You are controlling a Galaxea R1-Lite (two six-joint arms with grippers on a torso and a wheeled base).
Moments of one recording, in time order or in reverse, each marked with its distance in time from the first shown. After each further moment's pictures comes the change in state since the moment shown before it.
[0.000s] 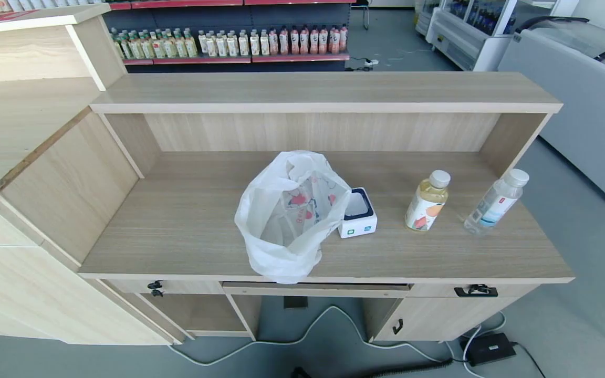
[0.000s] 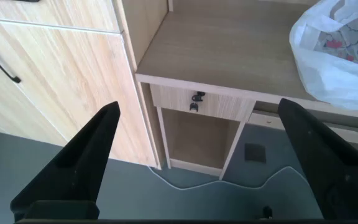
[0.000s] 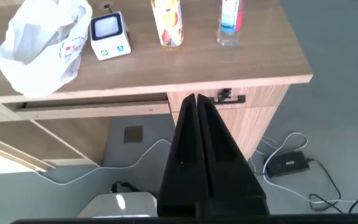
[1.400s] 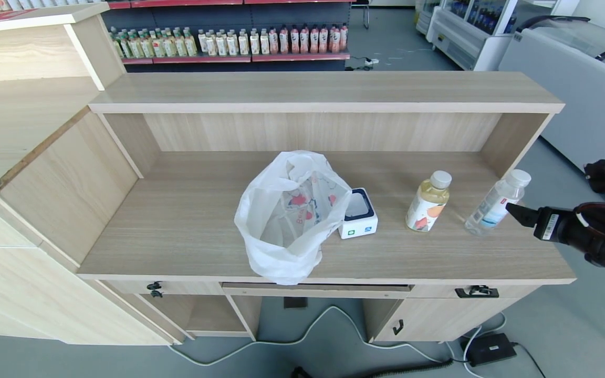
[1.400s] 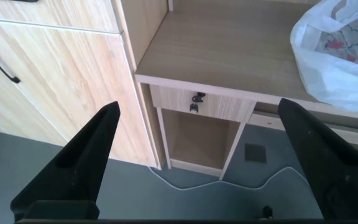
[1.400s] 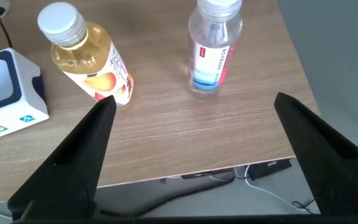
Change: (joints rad) left arm 0.000 0.000 0.000 0.000 0.000 0.000; right arm -0.128 1.540 -0.397 -0.919 0.005 -0.027
